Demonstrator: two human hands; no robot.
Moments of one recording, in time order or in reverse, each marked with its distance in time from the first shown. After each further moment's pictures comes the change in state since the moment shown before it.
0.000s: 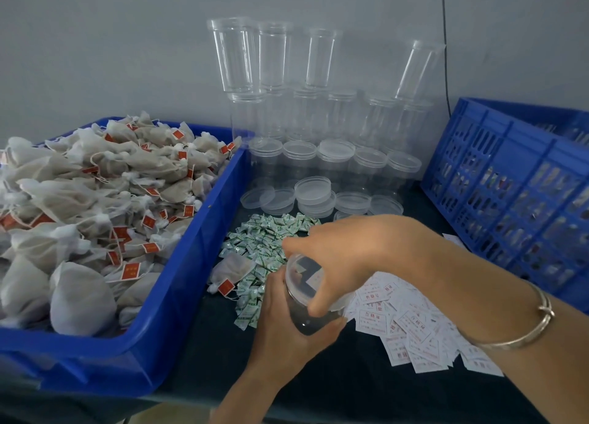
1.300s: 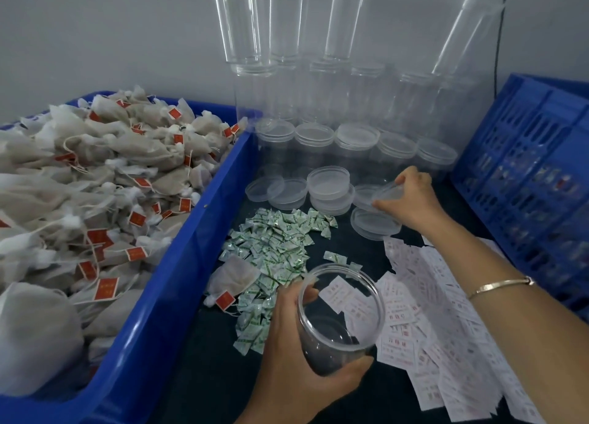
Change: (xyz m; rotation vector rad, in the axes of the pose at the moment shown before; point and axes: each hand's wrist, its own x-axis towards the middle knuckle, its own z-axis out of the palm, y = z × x) left_hand 0.006 -0.005 0.001 0.025 -0.026 0.022; right_hand 0.119 0.170 0.064 0.764 0.762 0.636
